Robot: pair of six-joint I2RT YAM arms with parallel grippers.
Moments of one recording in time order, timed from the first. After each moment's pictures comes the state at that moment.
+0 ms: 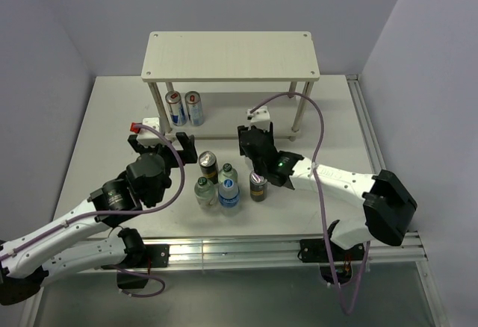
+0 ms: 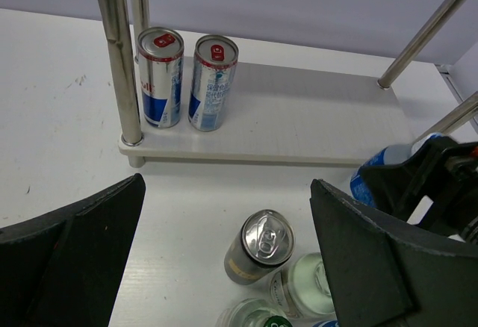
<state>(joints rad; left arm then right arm) -1.03 0.78 0.85 -0.24 -0.91 -0.38 0.89 1.41 0.90 -0.01 0.71 0.35</state>
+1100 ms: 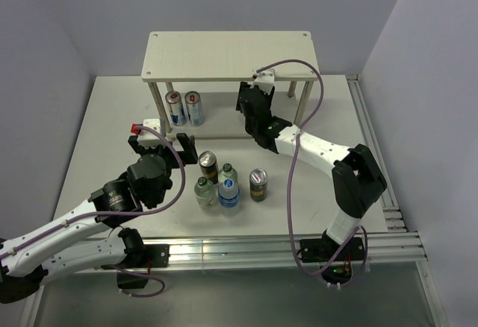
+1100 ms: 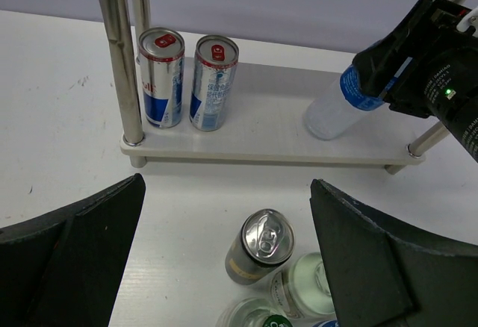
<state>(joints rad) -1.05 0.78 0.85 -0.24 -0.93 -0.38 0.69 1.68 1.24 0.15 0.73 0.34</state>
